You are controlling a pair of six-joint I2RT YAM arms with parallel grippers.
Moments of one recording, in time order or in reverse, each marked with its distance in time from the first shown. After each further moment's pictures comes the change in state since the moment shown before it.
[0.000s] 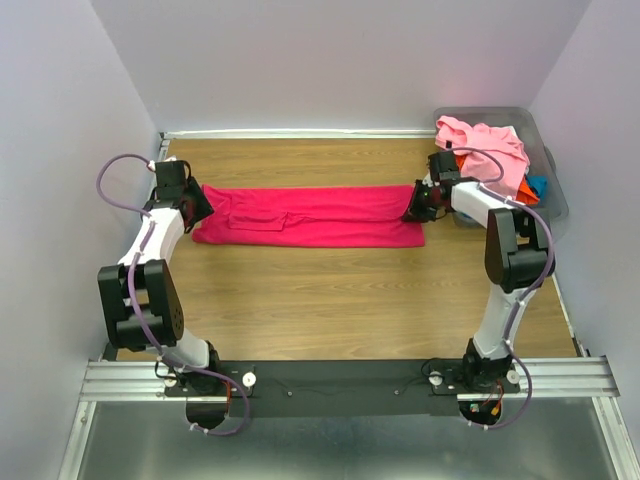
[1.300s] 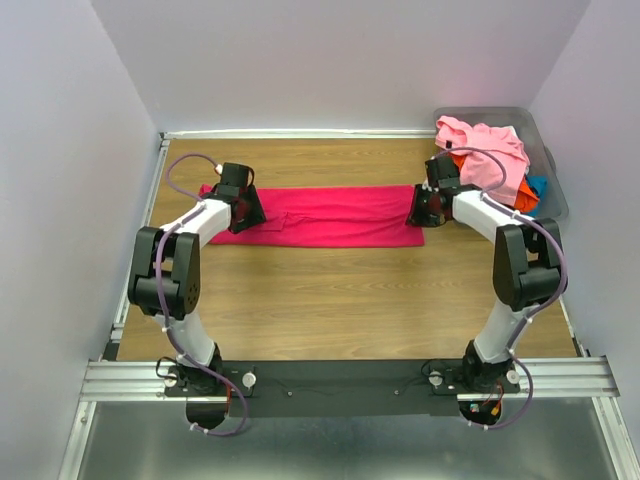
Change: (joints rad) left arm -0.315 0.197 0.052 0.024 -0.008 -0.103; right arm 0.056 -0.140 -0.100 0.003 0.146 -0.070
